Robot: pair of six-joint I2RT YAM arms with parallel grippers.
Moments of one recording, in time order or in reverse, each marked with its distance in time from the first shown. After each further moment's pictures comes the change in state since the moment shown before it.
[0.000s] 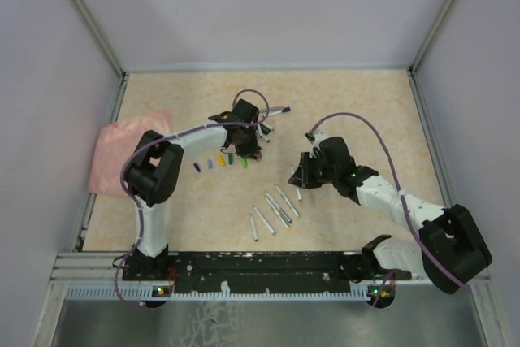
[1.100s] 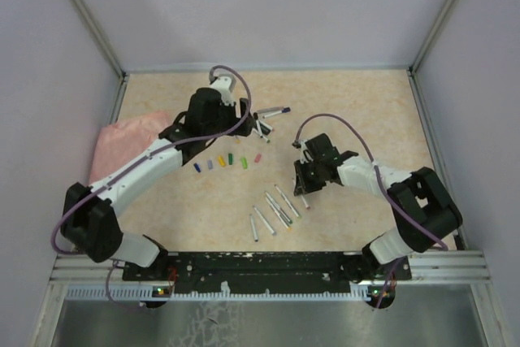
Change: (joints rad) left arm 0.013 -0.520 -0.180 0.235 -0.082 0.406; right arm -0.005 0.294 0.153 -0.226 0.014 -0.204
